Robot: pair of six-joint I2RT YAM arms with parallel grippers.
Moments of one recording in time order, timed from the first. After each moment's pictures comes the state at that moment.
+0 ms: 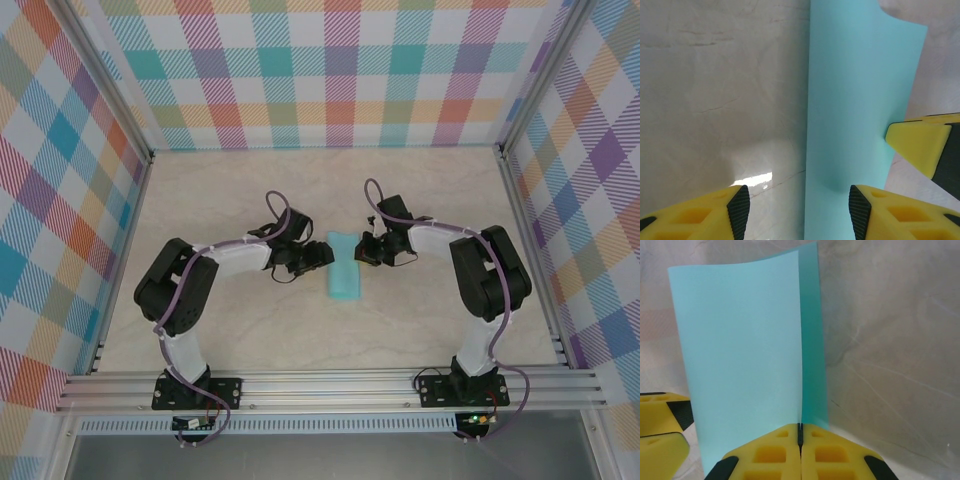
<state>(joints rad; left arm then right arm) -0.60 1.83 1.06 -0.22 0.31 -0.83 0.41 1.85 1.06 -0.34 -0.48 0.60</state>
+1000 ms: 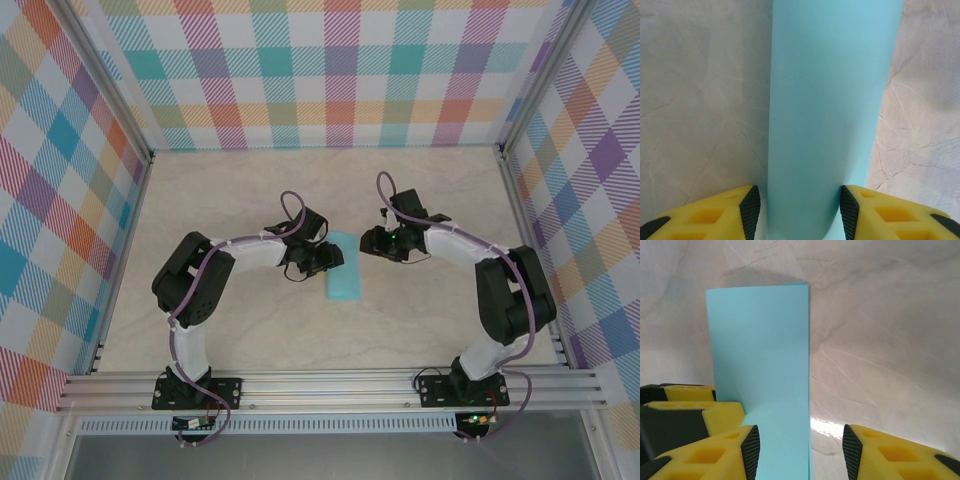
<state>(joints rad) -0.65 1.92 1.16 -0.27 0.29 -0.87 0.39 1.64 1.02 -0.45 -0.34 0.53</state>
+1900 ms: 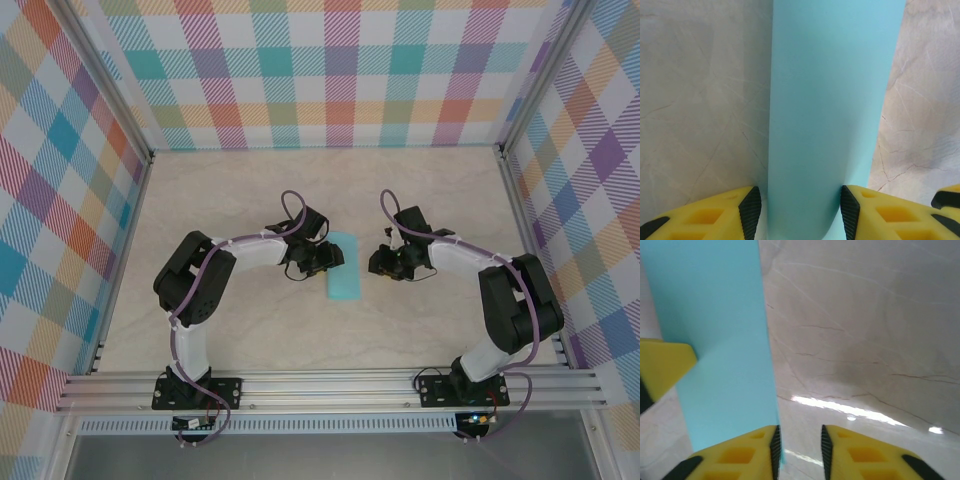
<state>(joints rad) -0.65 1.94 1.18 -0.29 0.29 -0.87 0.39 1.60 0.87 -0.43 -0.41 0.56</state>
